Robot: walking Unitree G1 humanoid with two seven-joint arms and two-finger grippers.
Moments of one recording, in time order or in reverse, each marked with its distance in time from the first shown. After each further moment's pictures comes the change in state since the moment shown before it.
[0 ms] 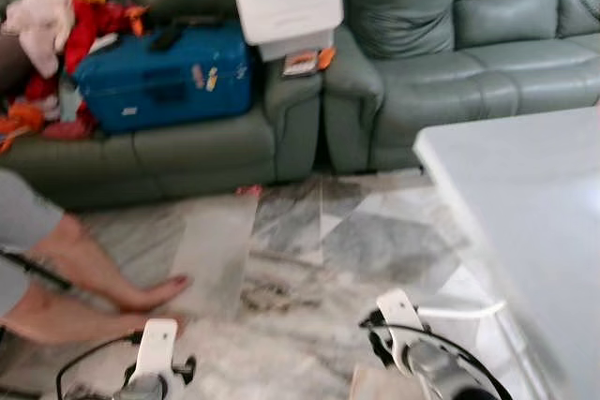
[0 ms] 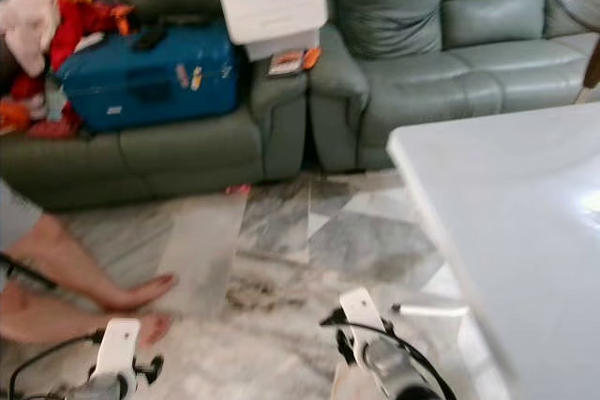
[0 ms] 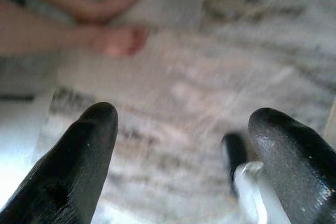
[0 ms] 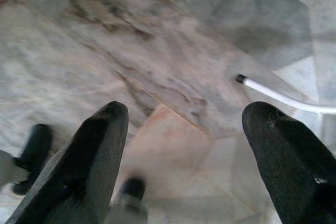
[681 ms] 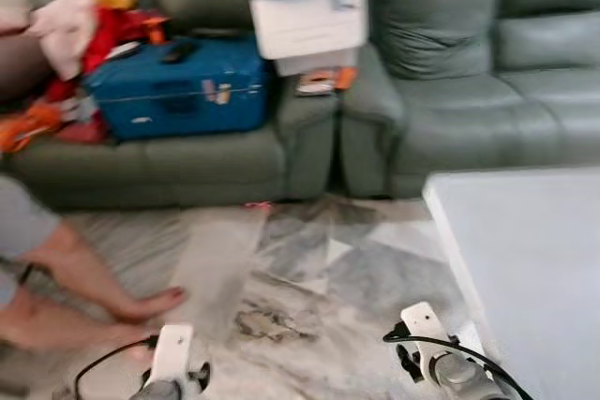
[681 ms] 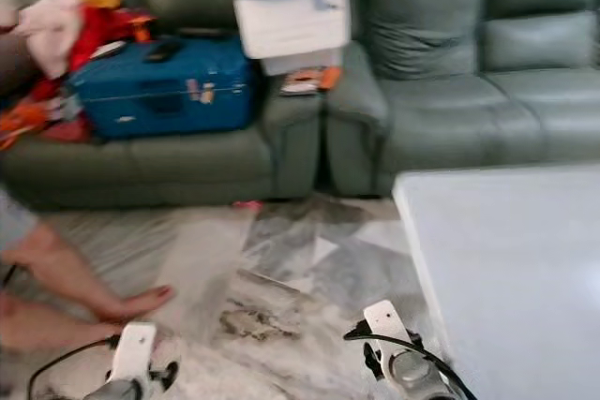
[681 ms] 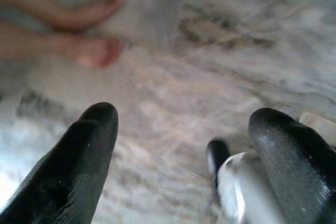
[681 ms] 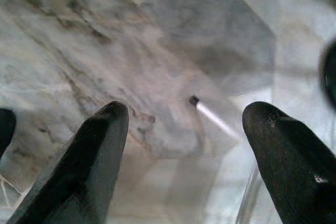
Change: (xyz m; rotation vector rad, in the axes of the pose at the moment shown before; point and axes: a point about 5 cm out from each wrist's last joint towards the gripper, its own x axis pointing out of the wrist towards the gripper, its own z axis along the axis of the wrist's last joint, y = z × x) left arm -0.001 -0.012 -0.010 0.011 0.033 -0.029; right arm -0.004 -0.018 -0.015 -0.057 0.044 -0.032
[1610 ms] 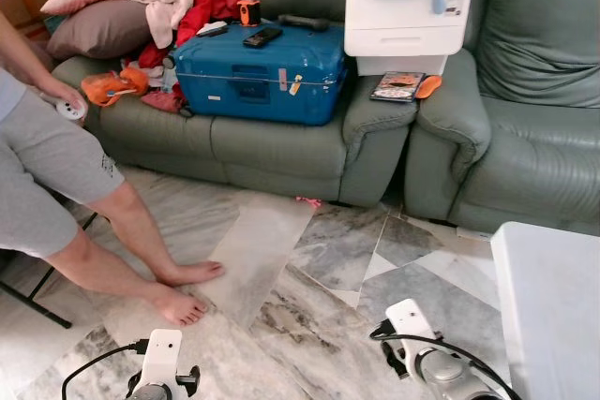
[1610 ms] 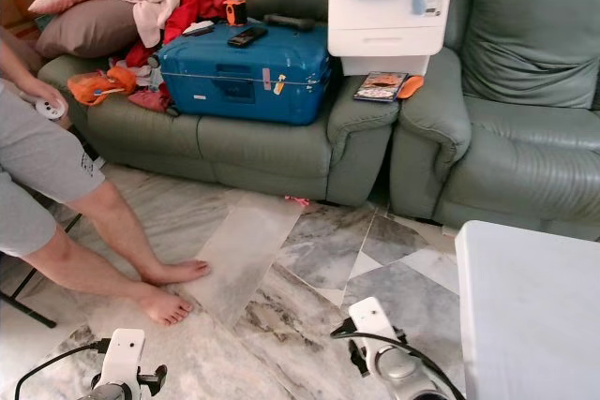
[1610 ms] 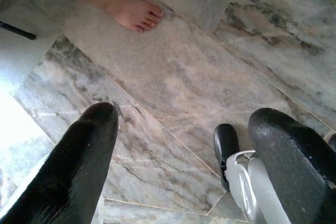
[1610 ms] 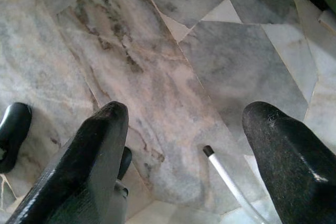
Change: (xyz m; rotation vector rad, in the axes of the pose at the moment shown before) left arm -0.002 0.008 -0.005 0.012 0.002 0.040; right arm 0.001 0.007 0.008 0.031 -0.031 0.020
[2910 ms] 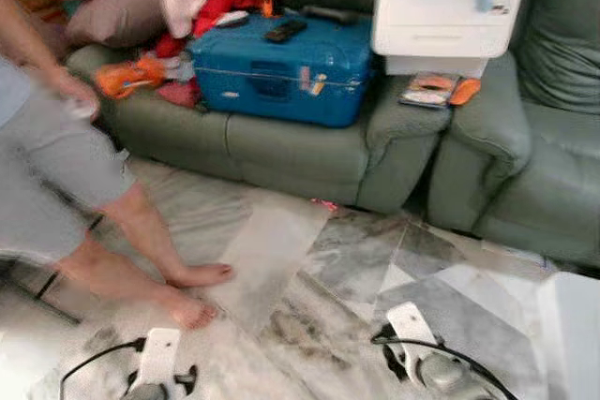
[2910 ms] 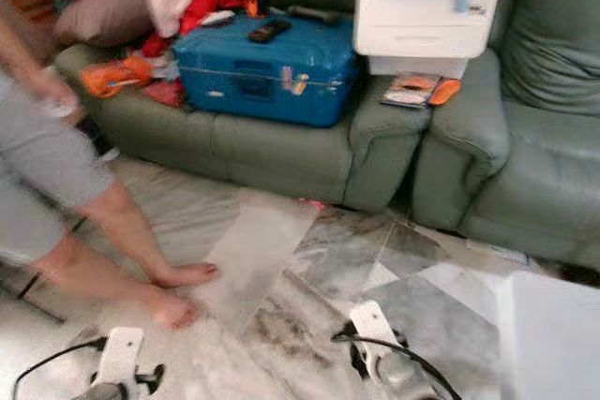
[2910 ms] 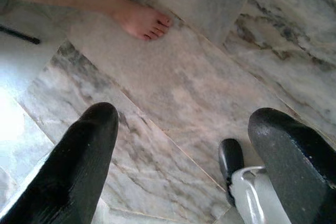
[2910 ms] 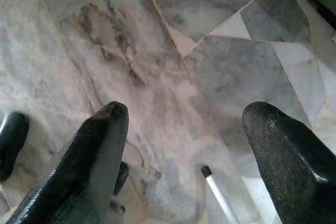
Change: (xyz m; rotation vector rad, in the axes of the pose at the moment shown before) left arm -0.001 0.008 -0.002 0.014 -0.002 -0.008; right arm 0.000 0.006 -0.002 -0.030 0.001 0.005
